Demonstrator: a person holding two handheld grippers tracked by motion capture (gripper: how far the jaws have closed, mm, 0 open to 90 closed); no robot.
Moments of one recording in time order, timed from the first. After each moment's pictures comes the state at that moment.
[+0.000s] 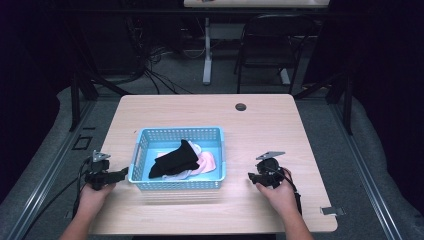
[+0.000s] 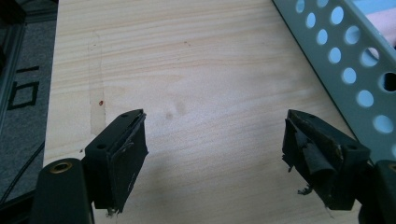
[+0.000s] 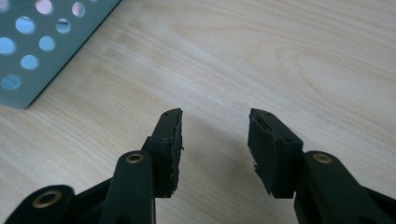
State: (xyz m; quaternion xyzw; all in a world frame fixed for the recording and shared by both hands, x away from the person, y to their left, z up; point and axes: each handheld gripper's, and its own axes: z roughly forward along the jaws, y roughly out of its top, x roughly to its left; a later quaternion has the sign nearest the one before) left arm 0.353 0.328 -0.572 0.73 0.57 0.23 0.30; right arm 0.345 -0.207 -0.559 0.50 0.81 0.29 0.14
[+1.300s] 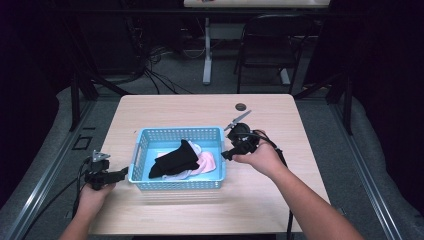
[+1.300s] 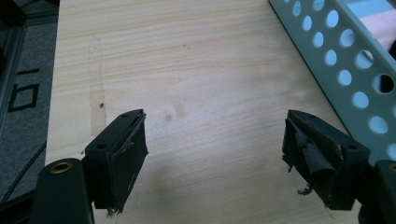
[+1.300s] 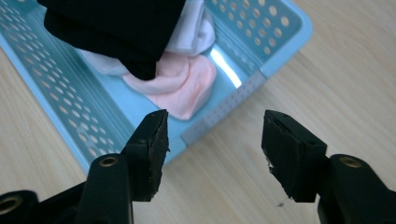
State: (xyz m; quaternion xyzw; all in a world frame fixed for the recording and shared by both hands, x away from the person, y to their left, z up) left arm 0.353 0.328 -0.570 0.74 0.56 0.23 0.30; right arm 0.396 -0.124 -0.446 0.34 0.90 0.26 0.09
